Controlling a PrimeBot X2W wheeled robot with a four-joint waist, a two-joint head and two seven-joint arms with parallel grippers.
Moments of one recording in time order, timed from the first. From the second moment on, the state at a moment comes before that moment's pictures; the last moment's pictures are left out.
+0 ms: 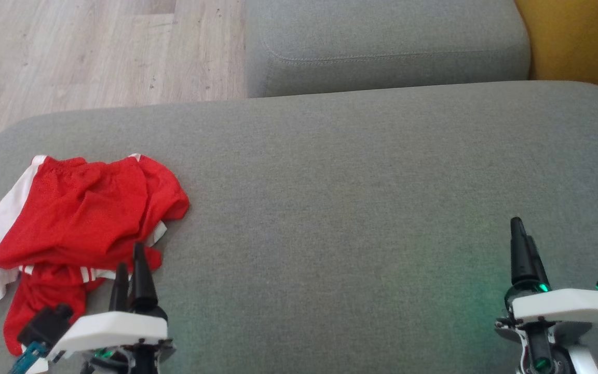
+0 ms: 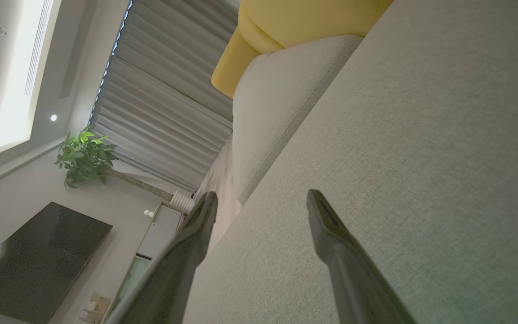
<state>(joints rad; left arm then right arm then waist) 0.00 0.04 -0.08 0.19 -0.99 -0.03 -0.03 -0.01 -0.04 -0.02 0.25 1.01 0.12 -0.03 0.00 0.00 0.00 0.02</state>
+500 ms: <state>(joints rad) 0.00 0.04 -0.14 0.16 -0.79 0.02 -0.07 0.01 -0.04 0.00 0.21 0.83 0.12 -0.07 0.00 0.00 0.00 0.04</state>
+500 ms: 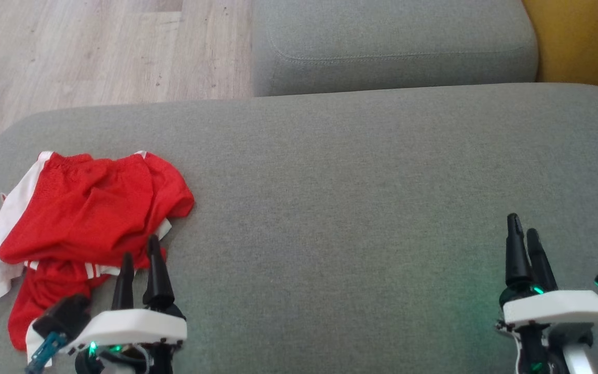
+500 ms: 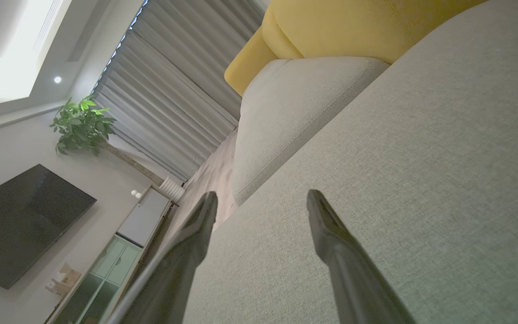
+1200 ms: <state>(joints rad) 0.00 0.05 -0.20 0.14 -0.54 0.08 -0.13 0.01 -0.04 0.02 0.18 0.59 0.12 -0.13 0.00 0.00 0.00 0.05</state>
